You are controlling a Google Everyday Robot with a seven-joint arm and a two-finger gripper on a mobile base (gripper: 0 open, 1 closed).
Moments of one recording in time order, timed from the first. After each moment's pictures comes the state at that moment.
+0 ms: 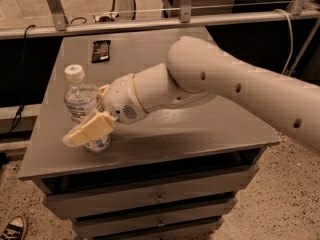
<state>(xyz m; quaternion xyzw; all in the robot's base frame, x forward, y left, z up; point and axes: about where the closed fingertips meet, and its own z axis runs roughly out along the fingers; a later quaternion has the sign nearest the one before) 0.457 0.154 0.889 -0.57 0.61 0.40 0.37</state>
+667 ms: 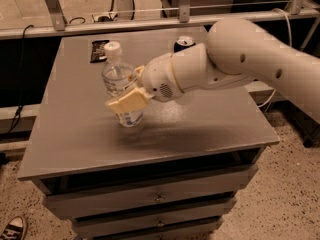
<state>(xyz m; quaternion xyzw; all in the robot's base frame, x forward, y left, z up) 0.510 0.077 0.908 -0.55 0.64 0.34 0.41</state>
